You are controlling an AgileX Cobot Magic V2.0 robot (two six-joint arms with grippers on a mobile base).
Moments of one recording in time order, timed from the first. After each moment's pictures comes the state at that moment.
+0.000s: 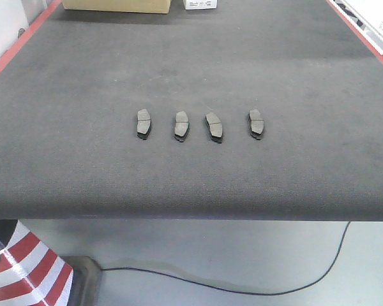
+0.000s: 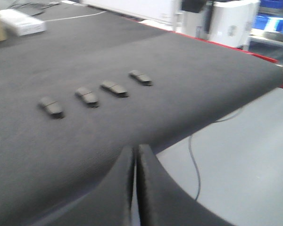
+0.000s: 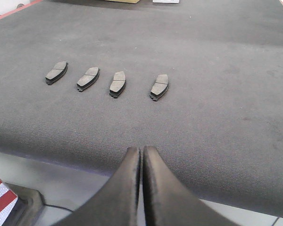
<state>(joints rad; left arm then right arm) -0.68 0.23 -0.33 0.12 0.39 -0.15 0.24 0.41 -0.41 -0.05 0.40 0.04</state>
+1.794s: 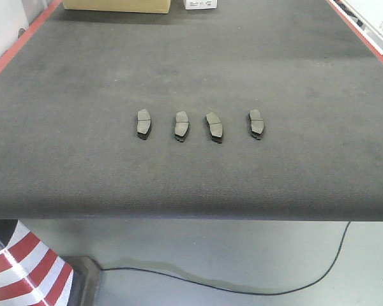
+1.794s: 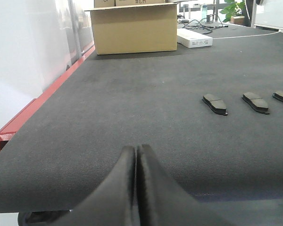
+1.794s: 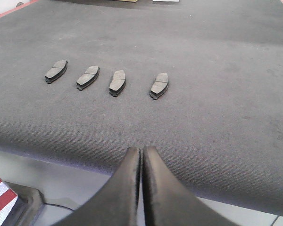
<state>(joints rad) 0.02 -0.01 0.03 0.00 0.14 0.02 0.24 0.41 -0.40 -0.05 0.40 0.04</state>
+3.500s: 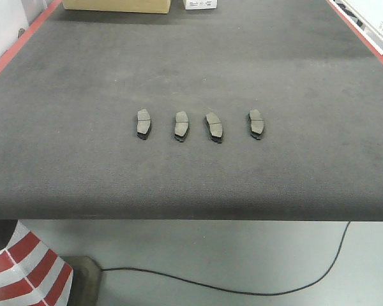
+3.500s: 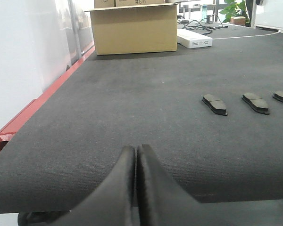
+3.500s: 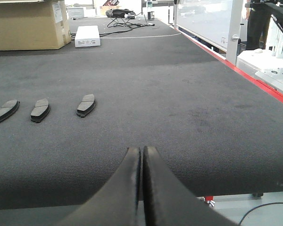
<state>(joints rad) 0.02 -0.01 0.03 0.00 0.14 0.02 -0.07 -0.01 0.03 -0.01 0.17 0.04</state>
